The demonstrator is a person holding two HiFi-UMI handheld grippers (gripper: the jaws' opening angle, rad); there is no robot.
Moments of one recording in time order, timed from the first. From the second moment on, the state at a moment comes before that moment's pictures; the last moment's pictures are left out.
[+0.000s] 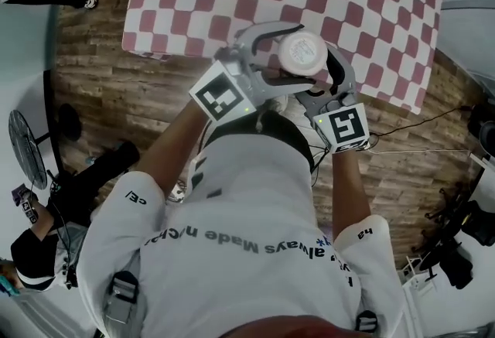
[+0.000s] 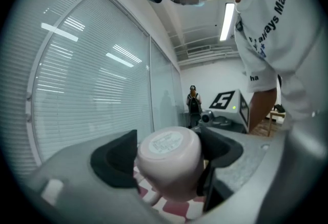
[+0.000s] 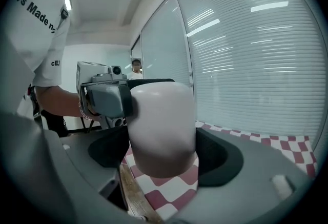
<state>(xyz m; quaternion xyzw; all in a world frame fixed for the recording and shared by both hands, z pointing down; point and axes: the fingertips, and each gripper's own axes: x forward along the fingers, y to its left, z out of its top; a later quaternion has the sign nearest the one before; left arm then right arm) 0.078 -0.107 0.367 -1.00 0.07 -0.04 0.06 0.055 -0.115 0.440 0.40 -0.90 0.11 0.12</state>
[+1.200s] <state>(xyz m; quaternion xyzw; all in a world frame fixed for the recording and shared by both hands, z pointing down) 0.100 -0.141 0.621 -0.99 0.06 -0.12 0.05 0.069 -0.150 0.687 0.39 -0.89 0.15 0.17</state>
